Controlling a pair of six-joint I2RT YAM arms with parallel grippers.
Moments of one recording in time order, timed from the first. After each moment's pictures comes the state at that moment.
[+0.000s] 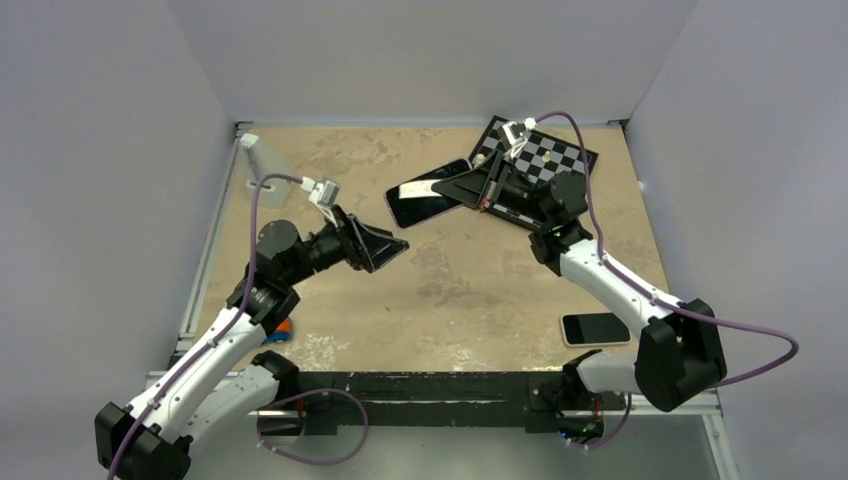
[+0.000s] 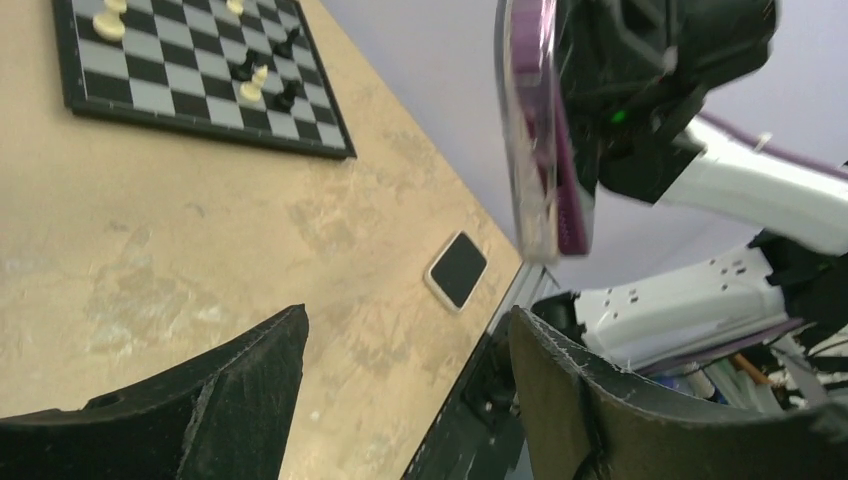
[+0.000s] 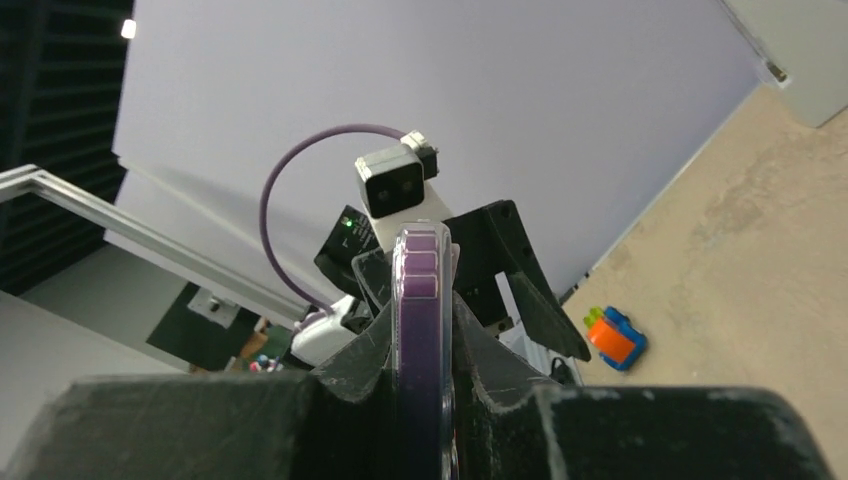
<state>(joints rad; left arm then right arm) -0.50 0.83 0.67 0.17 0.47 -0.72 0.45 1.31 0.87 0.86 -0.74 1.38</state>
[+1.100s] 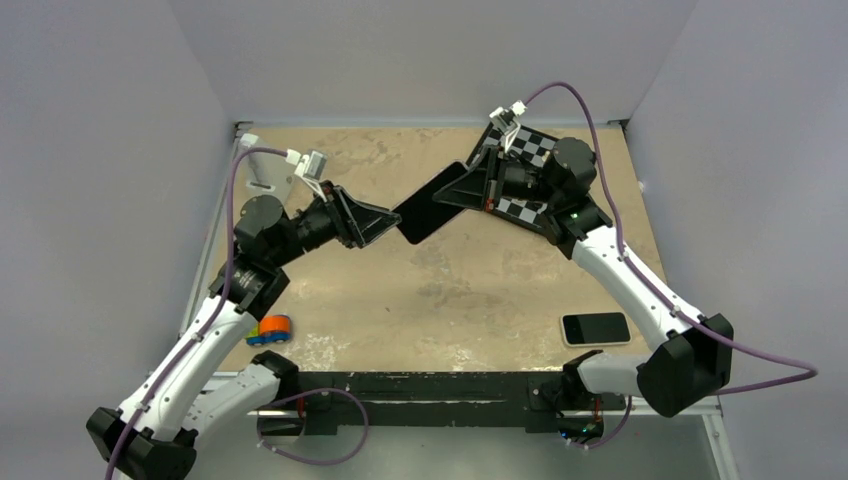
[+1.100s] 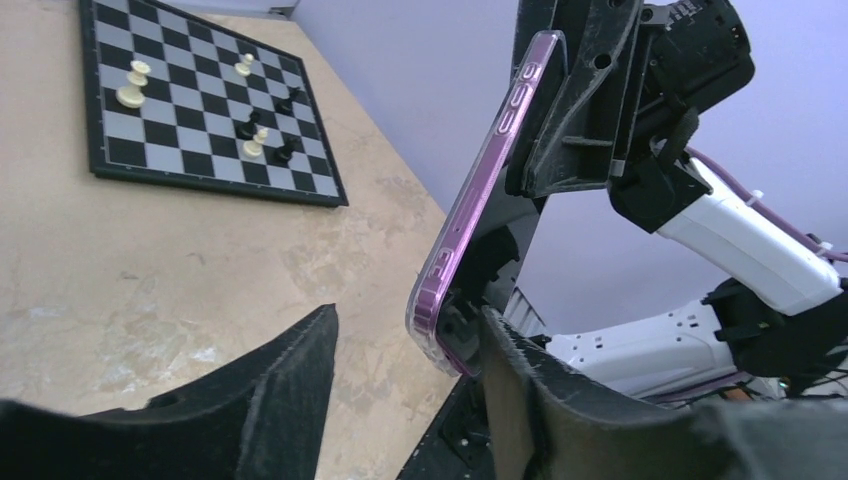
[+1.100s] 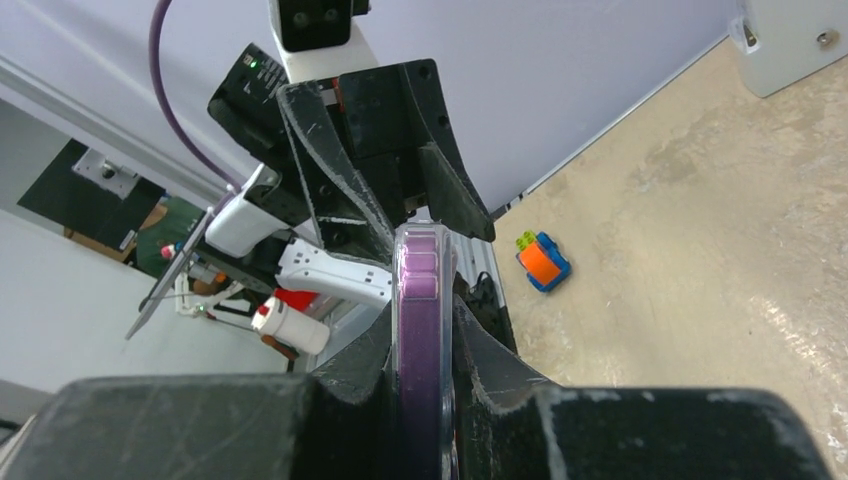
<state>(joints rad) -0.47 0.84 0.89 -0.04 0.47 -0.71 0.43 1.28 1.13 0.31 -0.97 0.93</state>
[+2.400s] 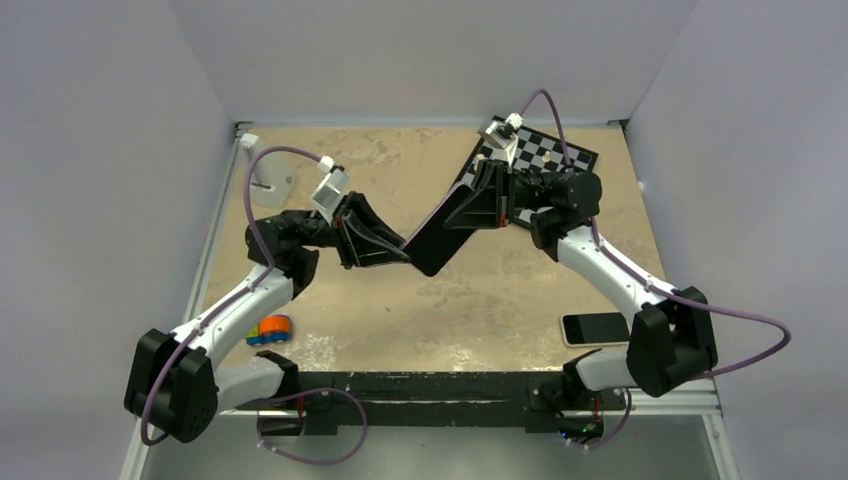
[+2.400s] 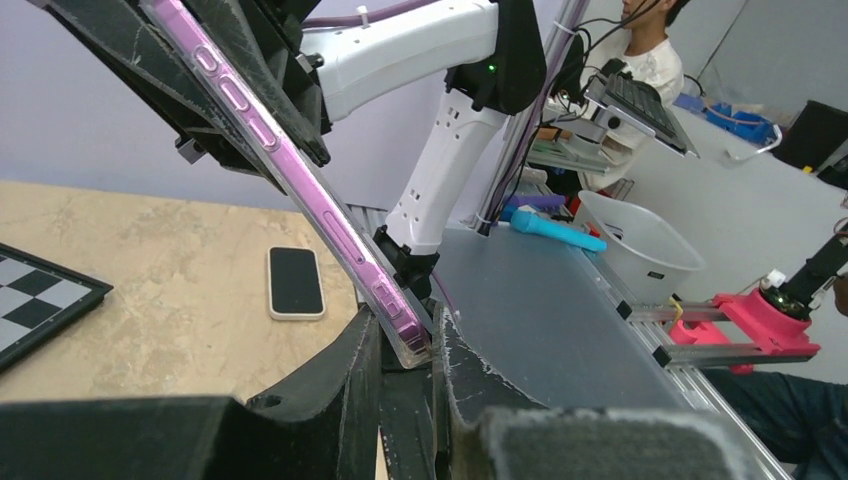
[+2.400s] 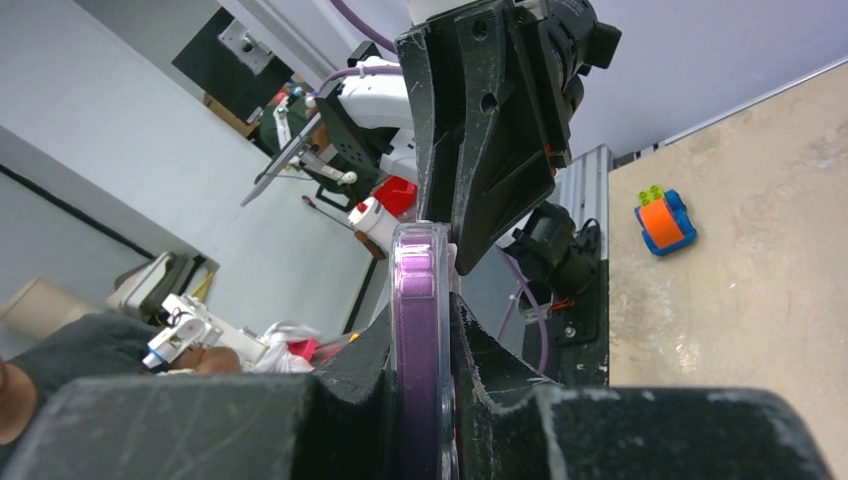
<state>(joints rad) -0.43 1.15 0.71 1.23 1.22 -1.04 0.42 1.37 0.99 1.11 -1.28 1.48</state>
